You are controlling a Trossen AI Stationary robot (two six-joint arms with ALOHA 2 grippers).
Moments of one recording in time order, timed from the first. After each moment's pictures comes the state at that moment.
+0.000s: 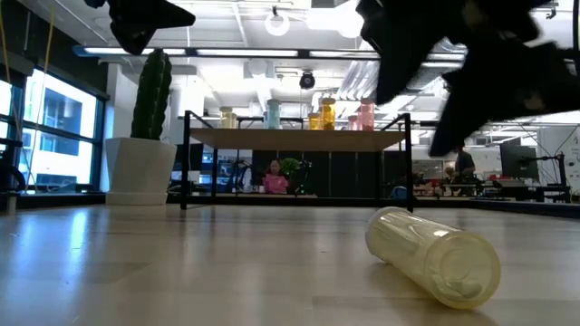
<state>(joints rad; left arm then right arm) -0.40 1.03 0.61 0.04 -0.54 -0.40 0.55 1.89 1.30 -0.42 0.11 1.57</state>
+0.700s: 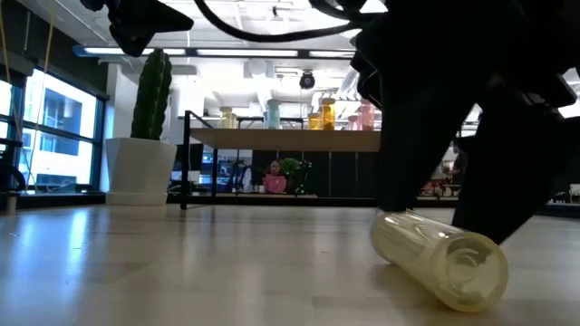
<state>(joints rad) -0.40 1.03 0.61 0.02 -0.54 -0.39 0.57 2.02 1.30 -0.28 0.06 1.67</state>
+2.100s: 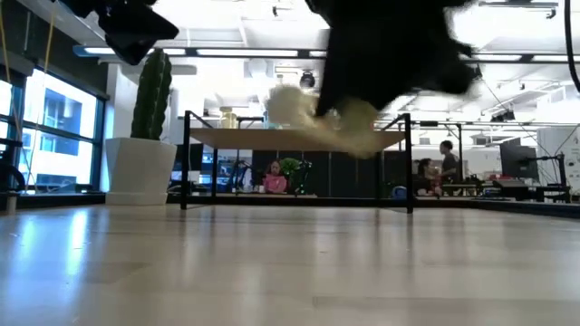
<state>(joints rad) -0.38 1.03 0.61 -0.06 -0.37 -0.38 0.55 2.07 1.59 -0.64 0.21 1.20</state>
